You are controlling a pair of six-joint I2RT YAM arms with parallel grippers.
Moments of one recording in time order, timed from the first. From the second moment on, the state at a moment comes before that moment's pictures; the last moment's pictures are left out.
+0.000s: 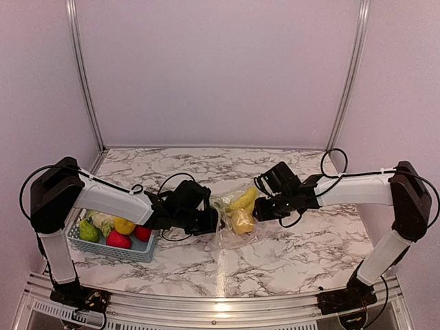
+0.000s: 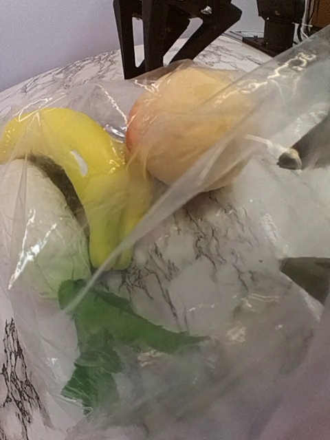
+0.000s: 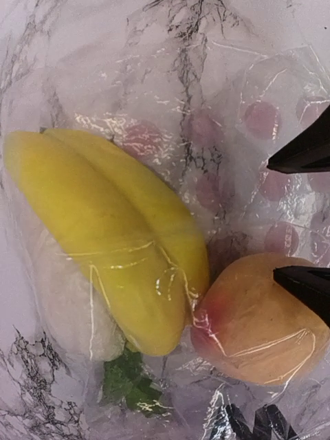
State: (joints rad) left arm -0.98 1.88 1.05 0.09 0.07 -0.88; right arm 0.74 1.61 0.96 -0.33 0.08 0.48
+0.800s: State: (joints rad) left arm -0.99 1.86 1.03 0.13 0.07 -0.85; right arm 0.76 1.71 0.96 -0.27 0.06 0.46
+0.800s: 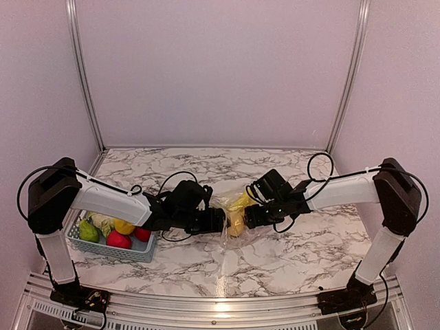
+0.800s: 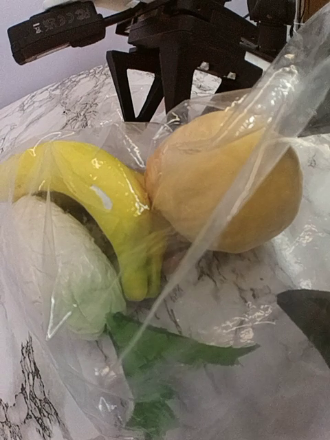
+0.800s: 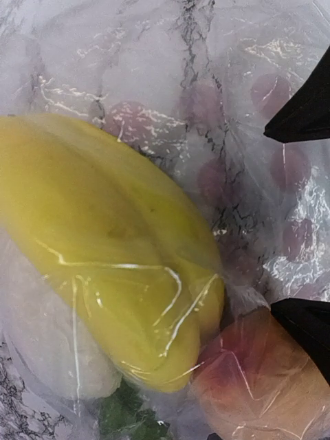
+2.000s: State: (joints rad) left arm -1.01 1.96 1.18 -0.02 0.02 -0.82; right arm 0.79 1.73 0.96 -0.26 0.12 0.46
